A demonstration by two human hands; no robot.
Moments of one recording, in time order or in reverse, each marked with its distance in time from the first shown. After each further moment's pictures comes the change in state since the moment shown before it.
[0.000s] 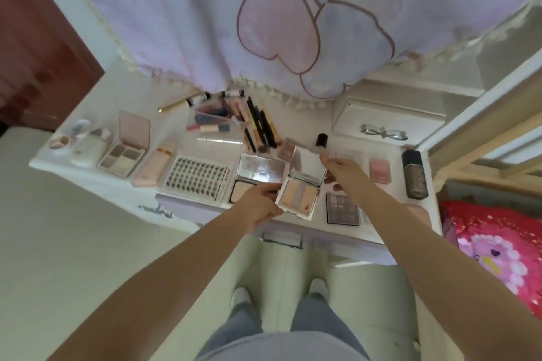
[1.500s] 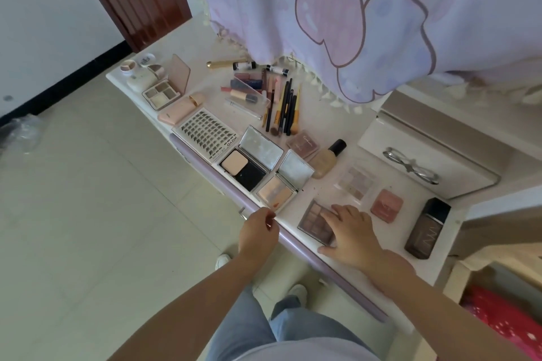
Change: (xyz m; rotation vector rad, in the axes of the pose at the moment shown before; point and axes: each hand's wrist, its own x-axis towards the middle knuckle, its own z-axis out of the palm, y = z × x) left_hand 0.032 -0.092 0.125 0.331 0.868 0.114; right_hand 0.040 0.101 -0.083 -1.354 -0.374 -0.808
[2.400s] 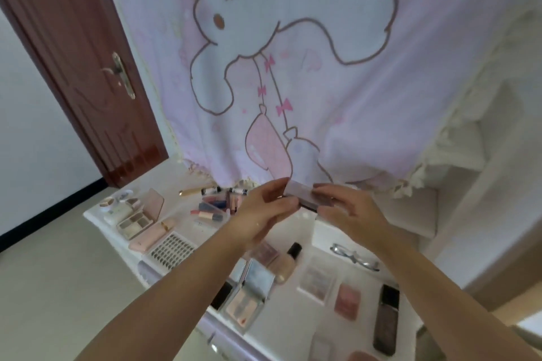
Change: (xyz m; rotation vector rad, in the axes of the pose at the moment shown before) left_hand -0.013 0.234 -0.102 -0.796 -0.651 0.532; right_hand -0.039 0.022 -0.231 0.875 0.645 -0.166
